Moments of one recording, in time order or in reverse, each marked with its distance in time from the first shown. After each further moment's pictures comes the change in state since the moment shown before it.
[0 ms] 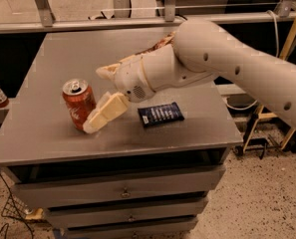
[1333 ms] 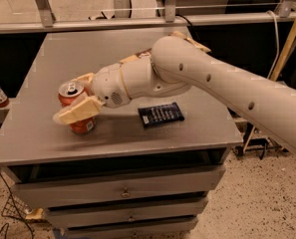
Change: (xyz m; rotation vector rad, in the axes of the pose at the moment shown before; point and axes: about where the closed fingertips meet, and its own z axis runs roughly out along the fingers) arm -0.014 0.003 0.056 -0.086 -0.154 0.001
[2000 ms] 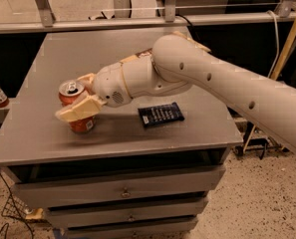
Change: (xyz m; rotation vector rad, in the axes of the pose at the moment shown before) arm -0.002 -0.001 -0.002 0.001 0.002 -0.003
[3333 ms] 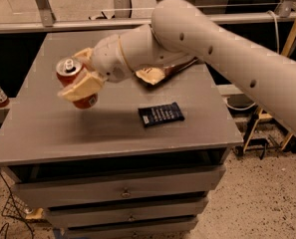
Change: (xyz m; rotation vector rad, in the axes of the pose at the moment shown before) arm -0.043 -0.021 -0.019 0.019 0.071 -0.188
